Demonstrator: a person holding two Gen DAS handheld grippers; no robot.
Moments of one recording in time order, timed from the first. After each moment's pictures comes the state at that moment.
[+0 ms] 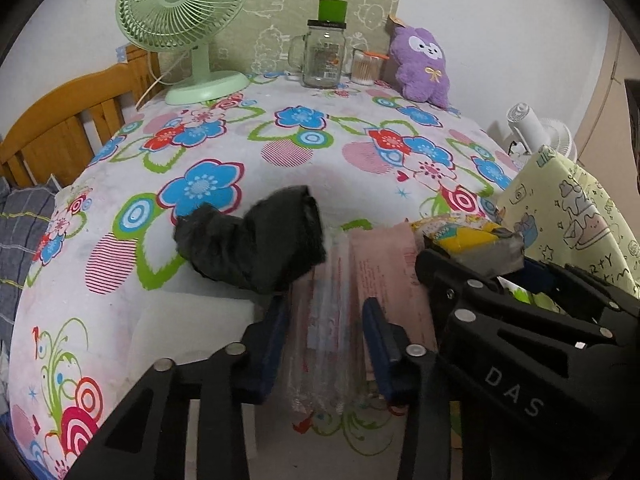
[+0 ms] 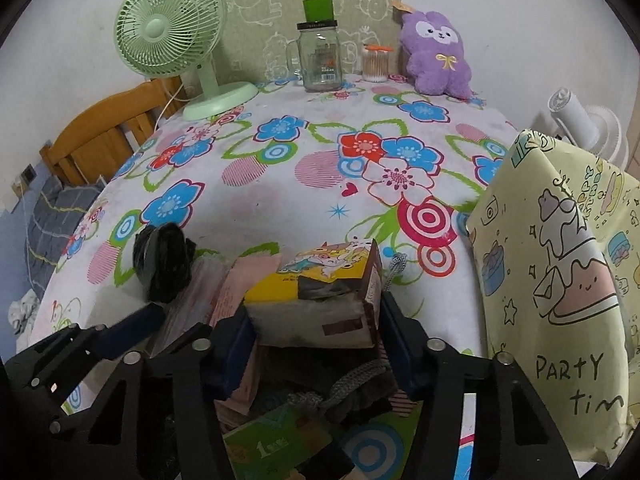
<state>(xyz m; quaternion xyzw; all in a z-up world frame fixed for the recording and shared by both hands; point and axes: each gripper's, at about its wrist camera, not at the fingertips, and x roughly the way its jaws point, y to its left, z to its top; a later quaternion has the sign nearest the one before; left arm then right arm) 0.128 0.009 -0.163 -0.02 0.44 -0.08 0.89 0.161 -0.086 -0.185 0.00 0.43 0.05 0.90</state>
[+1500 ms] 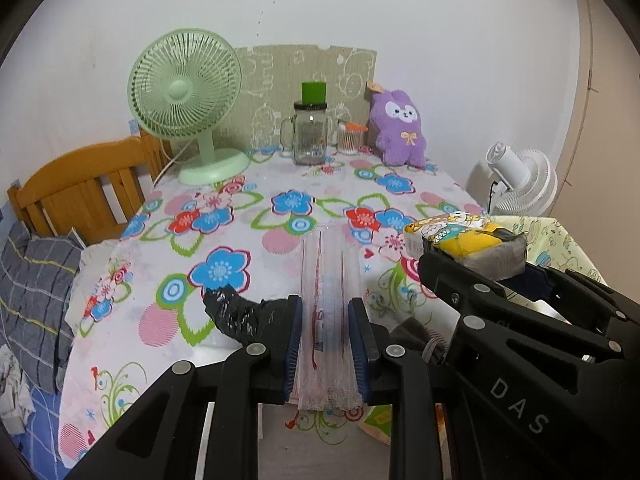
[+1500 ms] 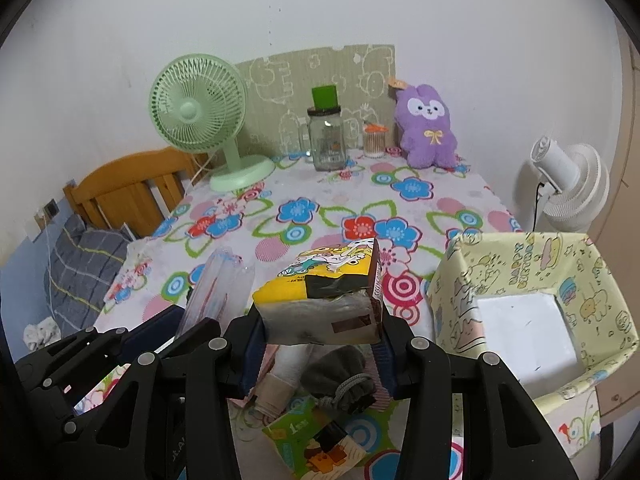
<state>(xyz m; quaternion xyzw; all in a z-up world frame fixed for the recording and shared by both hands) 0.093 -0.007 -0.076 0.01 0.35 -0.07 0.93 0.114 -0.095 -0.096 0.02 0.33 0.06 0.94</state>
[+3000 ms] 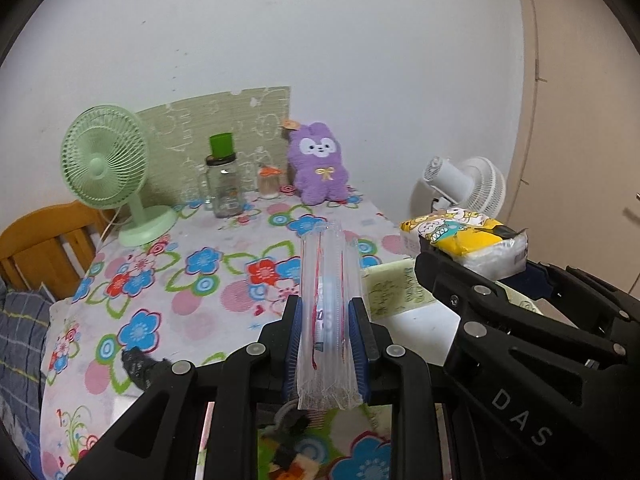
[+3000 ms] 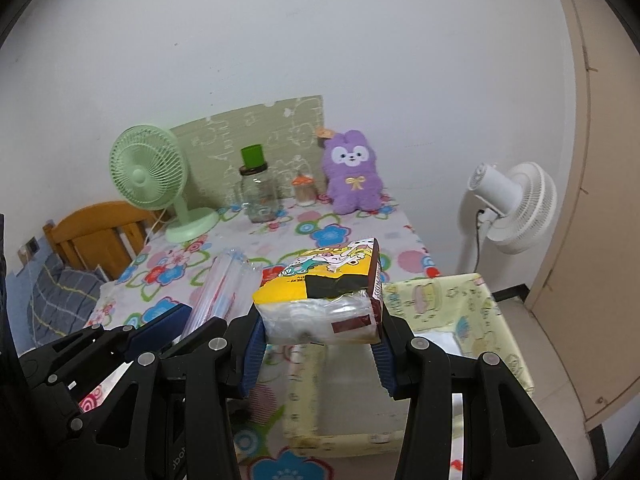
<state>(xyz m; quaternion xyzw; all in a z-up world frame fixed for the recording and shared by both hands) 0.093 -0.132 -0.041 0.04 0.30 -0.14 0.94 0.088 -0.213 -0.048 0.03 0.27 0.00 0.96</state>
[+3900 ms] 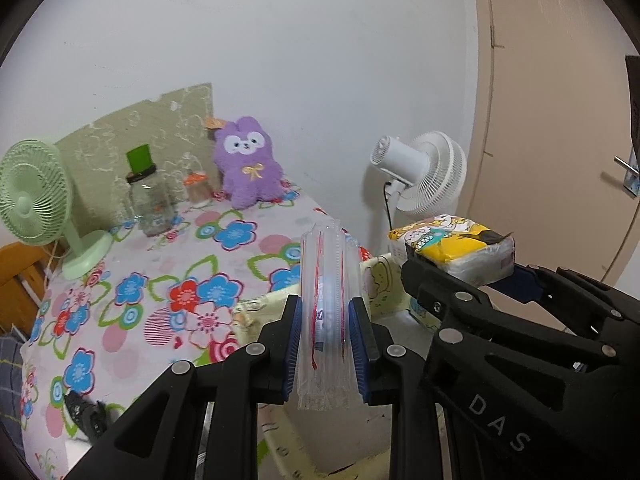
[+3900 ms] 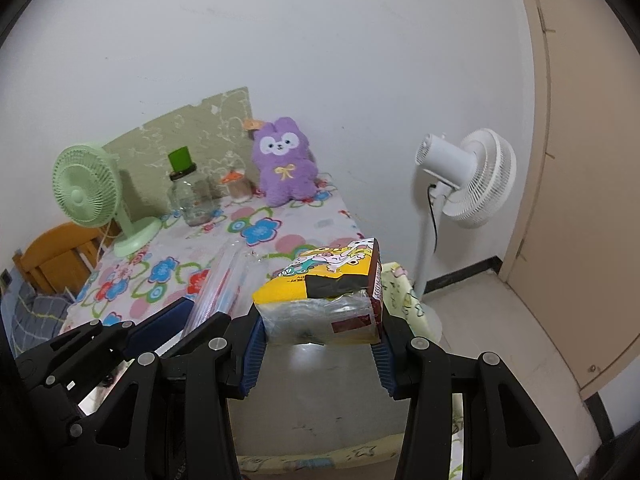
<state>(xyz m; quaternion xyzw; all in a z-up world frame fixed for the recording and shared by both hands) 0.126 -0.218 -0.062 0.08 0.31 -0.21 0.92 0.109 -0.296 -0.071 0.07 0.30 -0.06 0.95</state>
